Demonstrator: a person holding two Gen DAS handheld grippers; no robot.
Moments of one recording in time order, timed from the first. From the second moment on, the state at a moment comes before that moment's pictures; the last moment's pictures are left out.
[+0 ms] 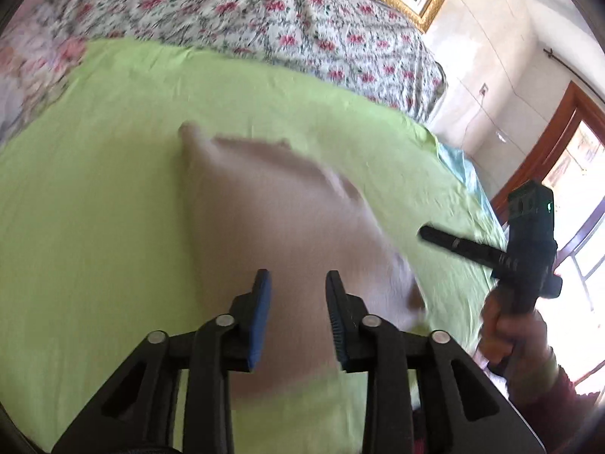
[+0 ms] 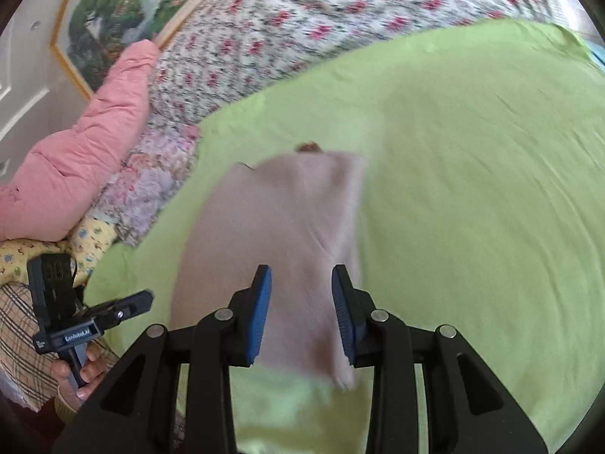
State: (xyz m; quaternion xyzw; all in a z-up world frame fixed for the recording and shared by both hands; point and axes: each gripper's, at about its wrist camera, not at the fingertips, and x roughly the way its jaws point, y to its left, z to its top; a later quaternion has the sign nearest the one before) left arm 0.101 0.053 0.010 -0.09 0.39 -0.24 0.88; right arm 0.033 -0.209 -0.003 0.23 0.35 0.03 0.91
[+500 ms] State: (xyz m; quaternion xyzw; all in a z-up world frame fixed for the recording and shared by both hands) left arm 0.199 0.050 -0.053 -0.08 0.46 -0.21 0.86; right arm 0.146 -0.207 -0.070 0.20 0.44 0.02 0.88
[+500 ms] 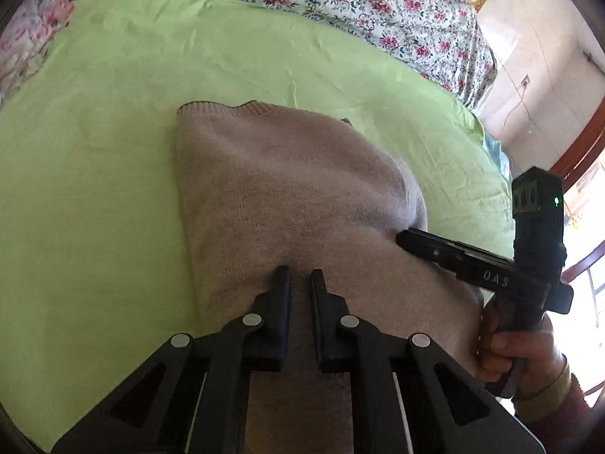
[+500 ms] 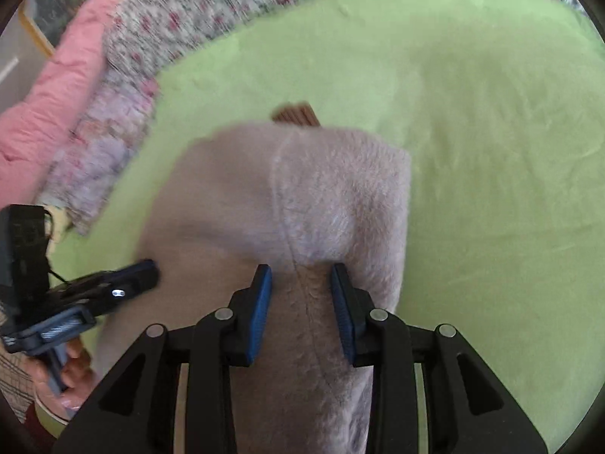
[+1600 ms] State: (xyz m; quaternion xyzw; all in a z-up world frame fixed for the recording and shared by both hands) left arm 0.059 0.068 -0.078 -0.09 0.45 -0.24 0.85; right arm -0.001 -0.164 -0.068 0.13 0.45 0.00 0.89
